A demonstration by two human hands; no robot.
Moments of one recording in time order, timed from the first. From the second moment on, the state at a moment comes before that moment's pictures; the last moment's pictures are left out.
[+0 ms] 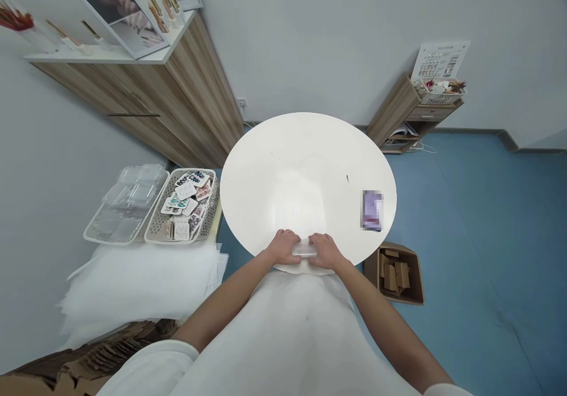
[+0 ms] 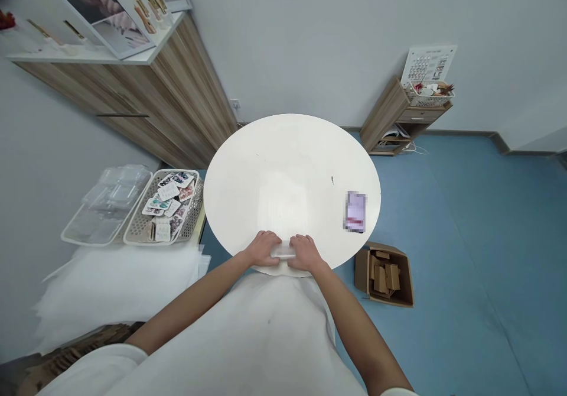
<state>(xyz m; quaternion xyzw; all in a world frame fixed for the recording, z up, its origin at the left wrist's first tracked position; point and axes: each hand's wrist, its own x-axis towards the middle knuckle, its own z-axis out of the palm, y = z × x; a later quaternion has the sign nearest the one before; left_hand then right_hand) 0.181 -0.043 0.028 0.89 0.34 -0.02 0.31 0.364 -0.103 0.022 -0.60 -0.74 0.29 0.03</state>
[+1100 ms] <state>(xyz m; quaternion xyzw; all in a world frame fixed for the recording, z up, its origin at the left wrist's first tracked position) 0.164 -0.004 0.007 0.74 0.59 0.13 0.30 0.399 -0.059 0.013 -0.75 -0.62 0.19 0.12</state>
